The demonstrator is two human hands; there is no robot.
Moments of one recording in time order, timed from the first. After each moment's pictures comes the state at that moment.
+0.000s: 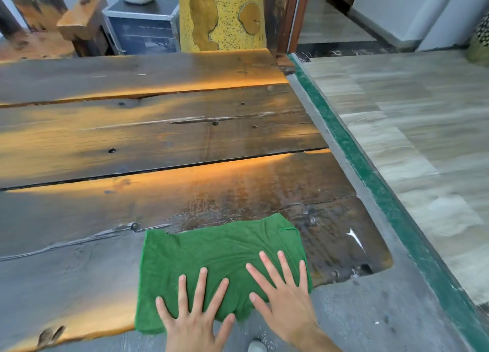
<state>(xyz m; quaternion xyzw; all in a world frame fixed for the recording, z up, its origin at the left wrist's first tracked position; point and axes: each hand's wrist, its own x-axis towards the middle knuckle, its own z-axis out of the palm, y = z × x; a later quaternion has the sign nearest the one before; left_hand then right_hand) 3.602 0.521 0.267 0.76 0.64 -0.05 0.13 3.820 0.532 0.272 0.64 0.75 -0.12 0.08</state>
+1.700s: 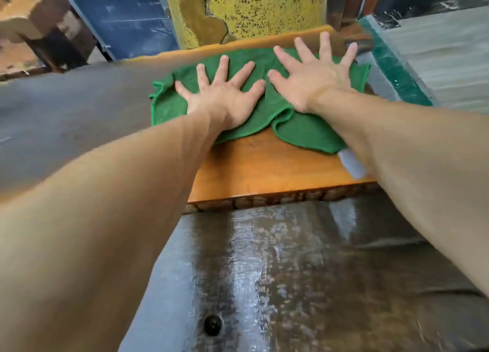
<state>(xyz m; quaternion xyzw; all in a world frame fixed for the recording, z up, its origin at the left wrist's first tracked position) 3.799 1.494 0.246 0.69 0.72 -0.01 0.07 3.966 1.512 0.244 0.70 0.71 0.00 0.00</state>
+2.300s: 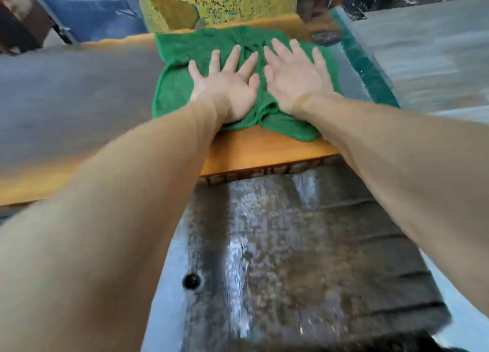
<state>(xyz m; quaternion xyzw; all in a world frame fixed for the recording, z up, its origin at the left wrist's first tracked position) 3.842 1.477 0.248 0.77 0.63 -0.02 0.05 3.985 1.473 0.246 0.66 0.75 -0.03 -0.03</state>
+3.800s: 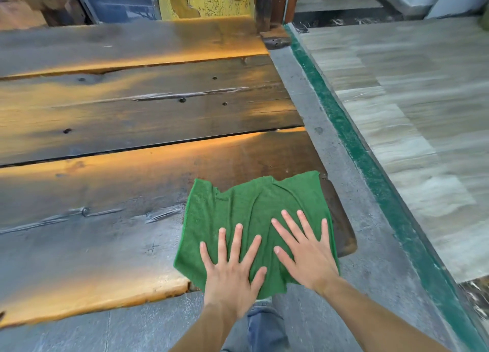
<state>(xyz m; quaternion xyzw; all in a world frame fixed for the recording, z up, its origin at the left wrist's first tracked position) 3.771 0.555 0.261 0.81 0.57 -0.06 0.12 3.987 0.566 0.257 0.66 0.74 -0.08 0.06</state>
